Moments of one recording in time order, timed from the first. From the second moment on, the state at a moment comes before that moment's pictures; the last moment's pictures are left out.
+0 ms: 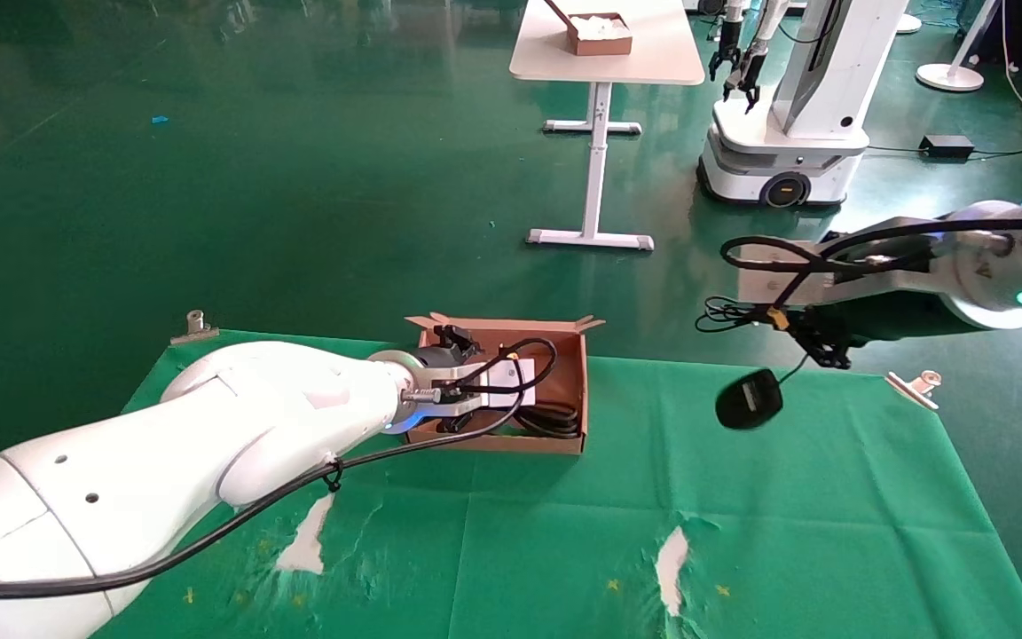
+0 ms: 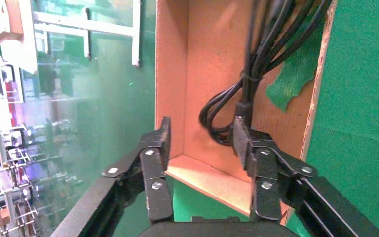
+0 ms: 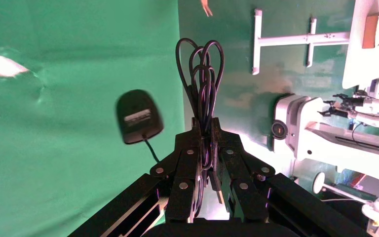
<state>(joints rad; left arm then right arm) -1.70 1.38 1.42 -0.75 2.26 0.60 -0.76 1.79 -0.94 -0.74 1.35 -2.20 -1.45 0.54</state>
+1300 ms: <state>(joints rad) -1.81 1.21 1.48 -0.68 2.47 0.75 -1.14 1.75 -1.38 -1.23 0.96 -2.27 -0.87 0.48</state>
